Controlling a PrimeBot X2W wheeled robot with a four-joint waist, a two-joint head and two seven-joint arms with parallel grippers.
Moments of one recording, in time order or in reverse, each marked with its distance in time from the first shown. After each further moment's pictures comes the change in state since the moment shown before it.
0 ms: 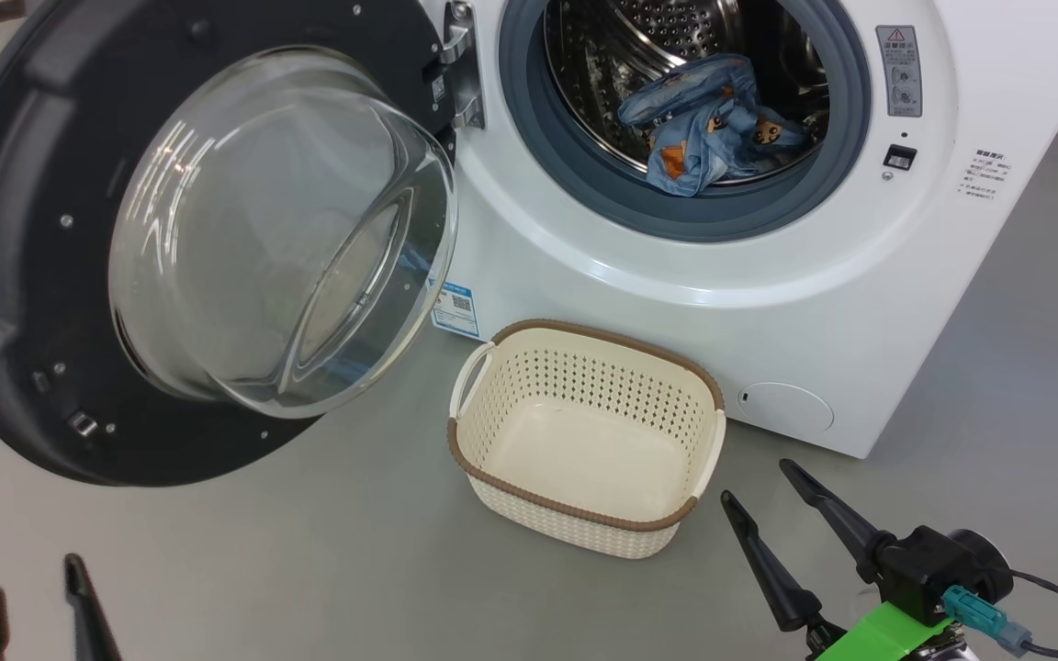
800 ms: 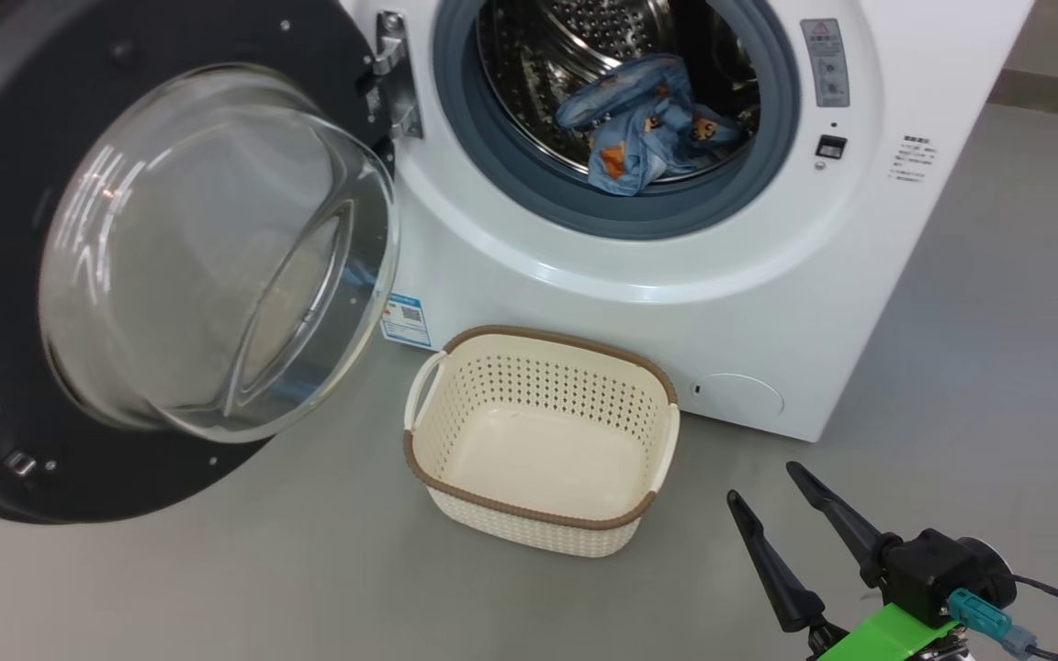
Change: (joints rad) left arm -0.446 0.211 0.609 0.500 -0.714 -0.084 0.125; right arm 0.013 0.021 -0.024 0.002 0.005 0.000 0.000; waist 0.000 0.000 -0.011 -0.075
